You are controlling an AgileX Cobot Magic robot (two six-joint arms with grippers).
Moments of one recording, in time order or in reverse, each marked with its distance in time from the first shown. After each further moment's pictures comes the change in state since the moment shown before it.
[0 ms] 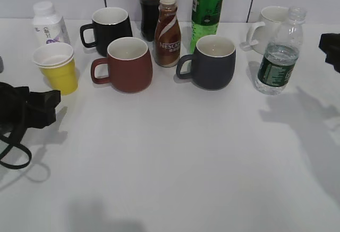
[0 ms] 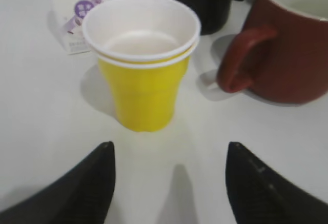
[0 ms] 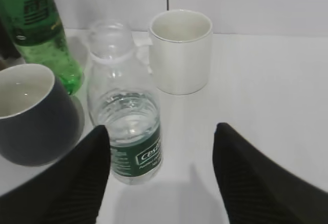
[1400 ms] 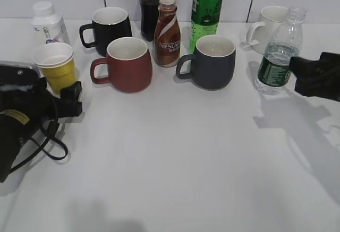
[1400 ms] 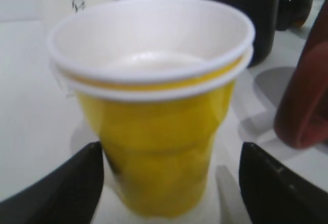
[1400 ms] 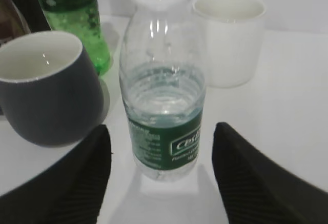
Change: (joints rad) left arm 0.001 0.480 -0.166 -0.039 -0.502 0.009; right arm 0.000 0.251 0.110 -0.285 -0.417 0.201
